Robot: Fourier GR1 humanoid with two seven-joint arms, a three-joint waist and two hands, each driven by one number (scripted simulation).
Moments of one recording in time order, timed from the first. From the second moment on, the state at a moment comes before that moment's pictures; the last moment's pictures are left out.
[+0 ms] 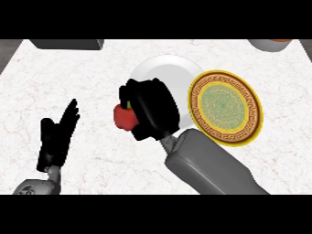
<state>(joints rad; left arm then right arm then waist) -0.06 0.18 -0.10 -1.45 0.00 0.20 0.23 -0.74 0.00 0.63 -1.32 0.85 -0.22 0.43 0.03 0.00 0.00</state>
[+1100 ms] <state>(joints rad) -0.05 0.15 -0.08 -1.46 -0.03 0.19 0.22 -1.03 -0.01 0.35 -0.64 0.73 -0.30 0.25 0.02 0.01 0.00</state>
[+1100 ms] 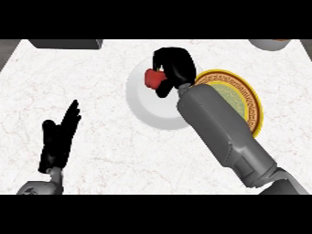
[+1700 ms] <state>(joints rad) -0.06 0.15 -0.07 -1.46 -0.03 0.18 0.23 -1.10 -0.01 0.27 -0.31 0.65 -0.09 0.02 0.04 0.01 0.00</state>
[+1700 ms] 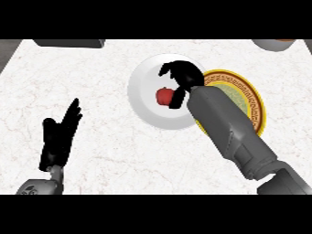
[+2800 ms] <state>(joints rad) -0.07 0.14 -0.06 -1.44 -0.05 0.17 0.21 -1.04 -0.11 -0.14 -0.31 0.24 0.14 -0.50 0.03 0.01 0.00</state>
